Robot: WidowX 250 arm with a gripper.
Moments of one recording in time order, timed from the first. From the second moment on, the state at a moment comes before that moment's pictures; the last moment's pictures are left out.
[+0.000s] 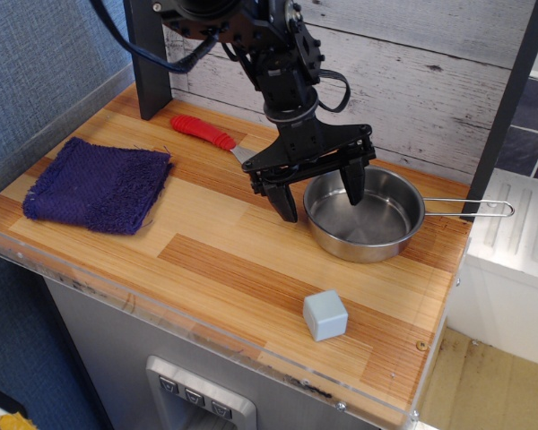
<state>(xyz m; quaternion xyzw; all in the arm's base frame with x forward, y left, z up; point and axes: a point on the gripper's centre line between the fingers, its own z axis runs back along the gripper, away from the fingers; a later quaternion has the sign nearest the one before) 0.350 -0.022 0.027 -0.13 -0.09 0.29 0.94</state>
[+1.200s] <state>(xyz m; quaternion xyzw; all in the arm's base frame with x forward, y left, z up) 0.347 -0.028 0.022 -0.08 -0.08 0.24 0.96</state>
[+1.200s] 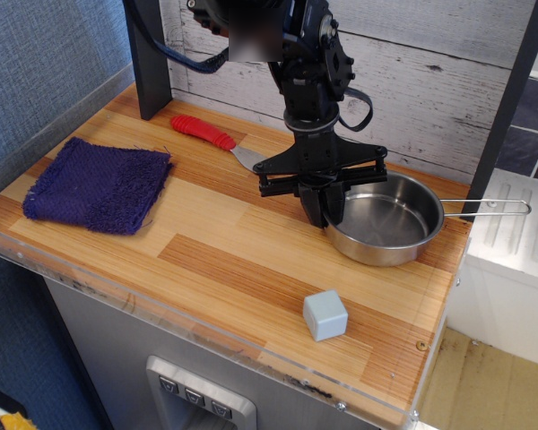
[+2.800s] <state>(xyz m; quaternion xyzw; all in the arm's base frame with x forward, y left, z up) 0.262 0.066 0.147 -0.08 -0.16 0.17 0.97</state>
